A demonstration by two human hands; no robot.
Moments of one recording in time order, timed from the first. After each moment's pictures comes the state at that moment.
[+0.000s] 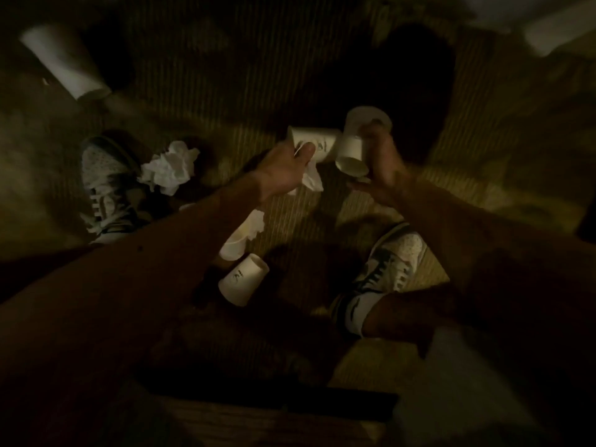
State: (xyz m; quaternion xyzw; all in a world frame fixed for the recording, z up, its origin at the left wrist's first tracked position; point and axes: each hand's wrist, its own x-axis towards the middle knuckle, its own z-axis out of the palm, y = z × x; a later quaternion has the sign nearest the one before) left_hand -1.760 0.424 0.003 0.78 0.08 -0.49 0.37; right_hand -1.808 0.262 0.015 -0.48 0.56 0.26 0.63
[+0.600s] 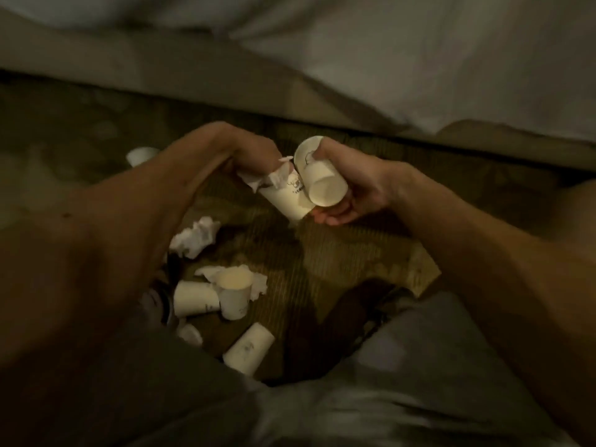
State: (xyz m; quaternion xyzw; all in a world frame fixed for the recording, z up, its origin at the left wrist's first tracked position) left_hand -1.691 0.431 0.163 0.83 -0.15 -0.53 0.13; right_hand -1.779 0.262 0.144 -0.56 0.30 0.44 0.64
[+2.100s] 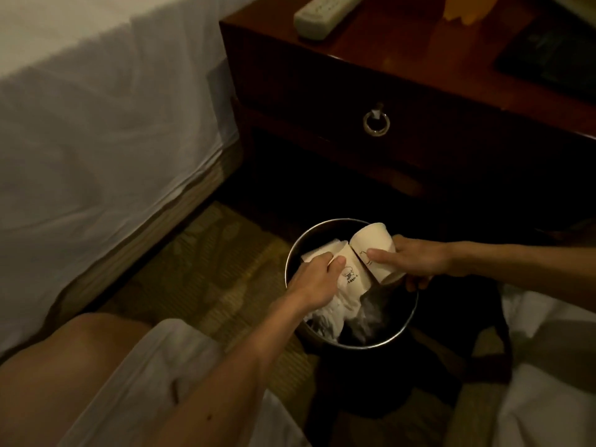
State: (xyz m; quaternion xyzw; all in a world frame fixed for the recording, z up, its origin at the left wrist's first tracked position) left_hand -2.109 0.065 0.151 0.65 -0.57 -0.48 0.15; right_hand -2.302 0.000 0.209 -0.63 0.59 0.15 0.48
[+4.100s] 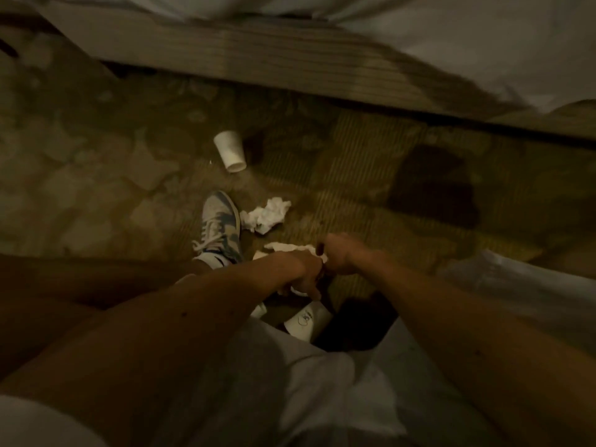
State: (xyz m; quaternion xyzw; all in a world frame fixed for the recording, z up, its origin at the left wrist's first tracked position) left_hand -1.842 0.528 0.050 0.78 -0.21 -0.59 -0.09; right_hand -1.850 0.412 0.043 -0.86 -0.04 0.44 0.25
